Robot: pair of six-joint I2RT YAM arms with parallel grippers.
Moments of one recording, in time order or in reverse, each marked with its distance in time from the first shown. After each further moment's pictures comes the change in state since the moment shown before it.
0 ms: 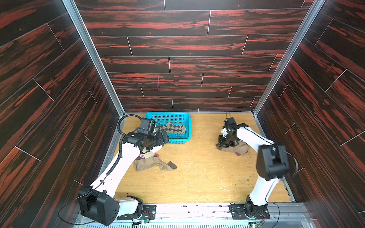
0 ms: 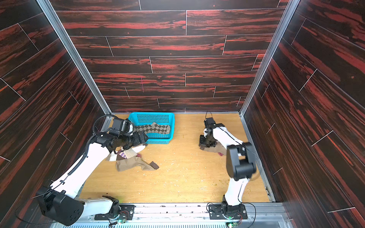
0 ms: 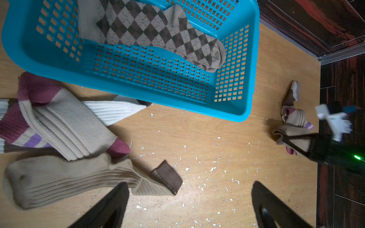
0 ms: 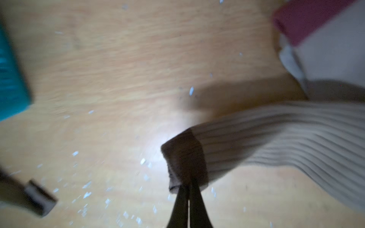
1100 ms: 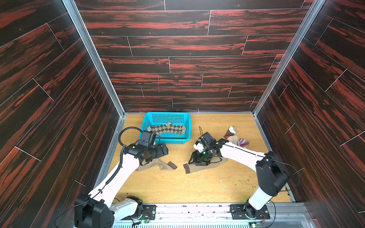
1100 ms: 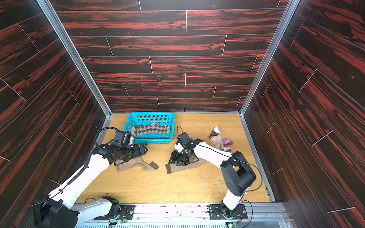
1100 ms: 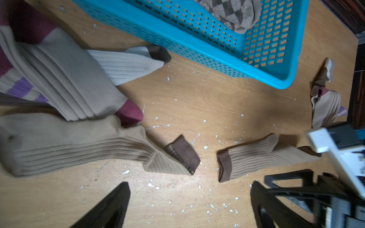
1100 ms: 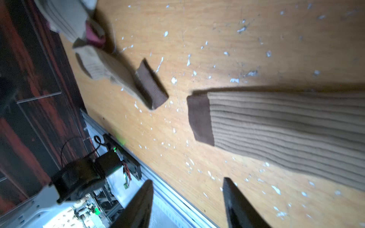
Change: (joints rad) left arm -0.049 -0.142 -0.277 0.052 -0.017 -0.049; right arm 0.456 -0.124 -0.213 0.208 -0.362 0.320
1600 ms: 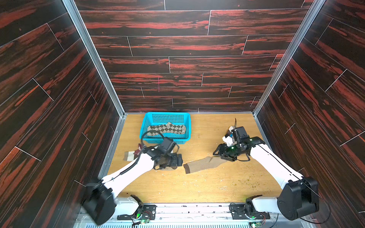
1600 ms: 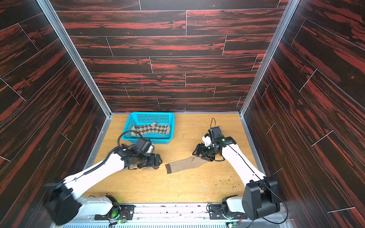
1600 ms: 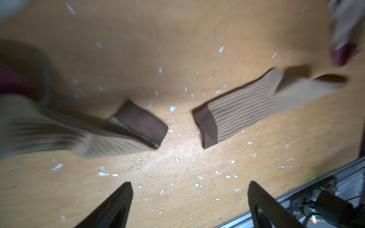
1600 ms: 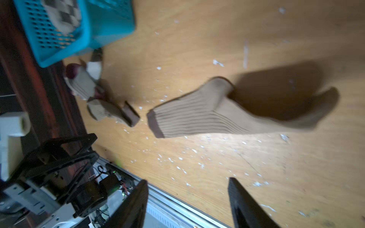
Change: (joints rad) left arm -0.301 0.209 -0.003 0.044 0.029 -0.016; right arm -0.396 -0.312 -0.096 -0.260 0.061 -0.165
